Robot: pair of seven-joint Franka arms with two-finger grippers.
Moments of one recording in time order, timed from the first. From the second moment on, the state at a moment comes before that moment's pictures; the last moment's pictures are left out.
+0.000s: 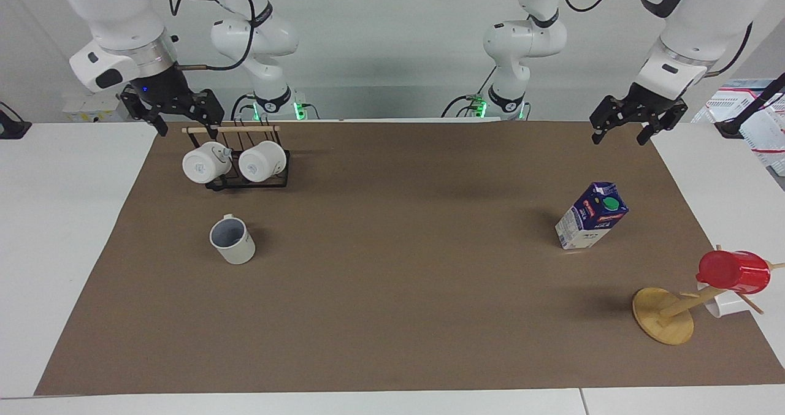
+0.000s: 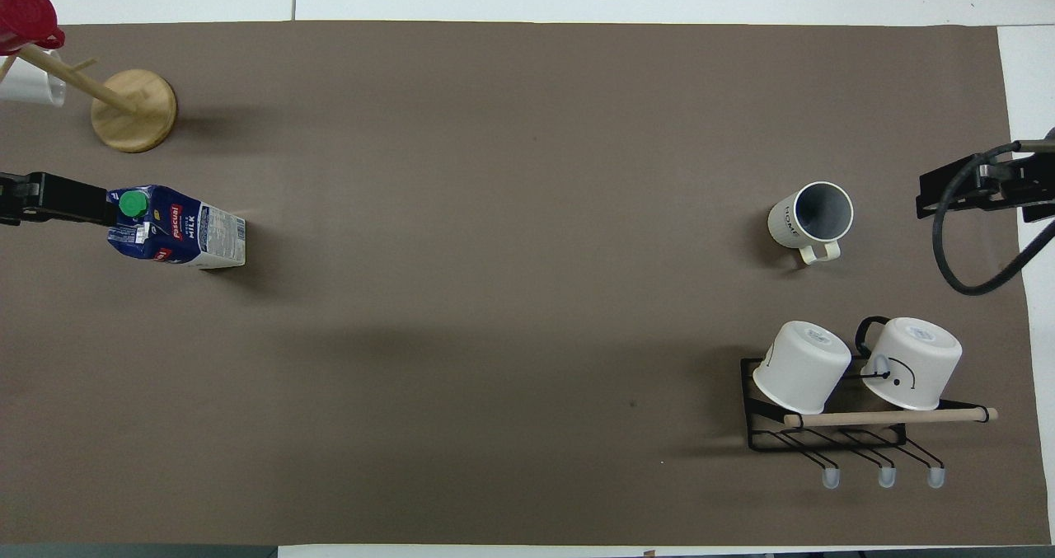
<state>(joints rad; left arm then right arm) -0.02 -0.05 -0.03 -1.62 -0.03 1.59 0.06 0.01 0.01 0.03 -1.50 -0.04 1.46 0.10</state>
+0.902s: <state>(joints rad) -0.02 -0.07 -0.03 -1.63 -0.03 1.59 0.06 0.00 0.01 0.03 -1.53 -0.04 1.50 0.10</state>
